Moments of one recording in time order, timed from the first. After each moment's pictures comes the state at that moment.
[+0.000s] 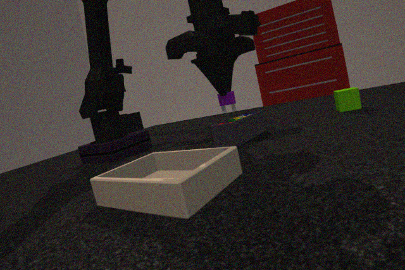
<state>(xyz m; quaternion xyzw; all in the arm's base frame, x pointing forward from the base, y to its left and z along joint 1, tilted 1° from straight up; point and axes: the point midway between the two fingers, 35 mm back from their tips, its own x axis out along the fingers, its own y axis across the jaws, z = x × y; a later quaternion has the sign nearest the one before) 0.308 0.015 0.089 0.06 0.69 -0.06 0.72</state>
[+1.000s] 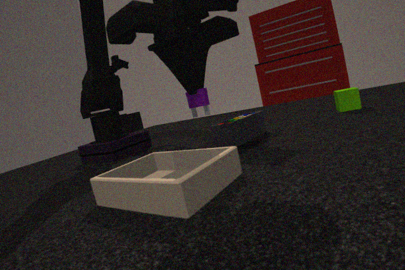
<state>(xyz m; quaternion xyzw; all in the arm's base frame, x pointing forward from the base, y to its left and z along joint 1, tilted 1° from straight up) 0.322 -0.108 0.103 0.06 0.69 -0.07 0.72</state>
